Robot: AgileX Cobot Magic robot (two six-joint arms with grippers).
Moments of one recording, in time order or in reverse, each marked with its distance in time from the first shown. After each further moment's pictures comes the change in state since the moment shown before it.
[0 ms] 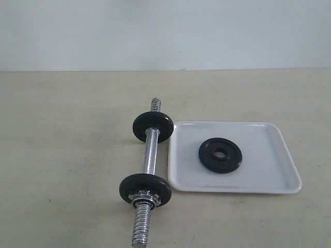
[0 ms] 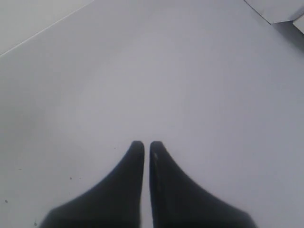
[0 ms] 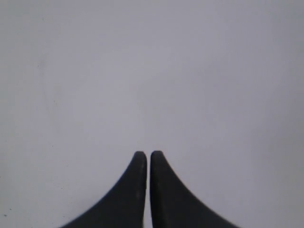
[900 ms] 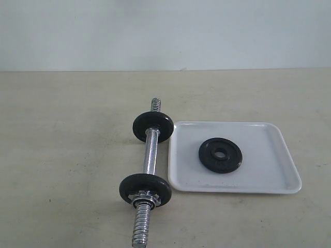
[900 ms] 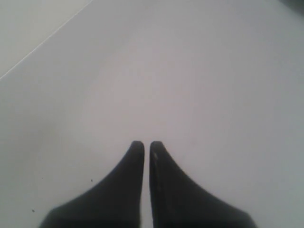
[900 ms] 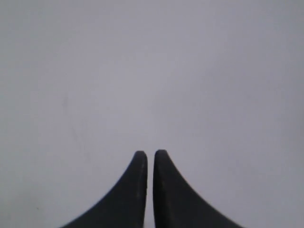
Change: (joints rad) left arm 0.000 0.000 0.000 0.016 0.019 0.152; right arm 0.000 0.000 -0.010 -0.011 -0.032 0.213
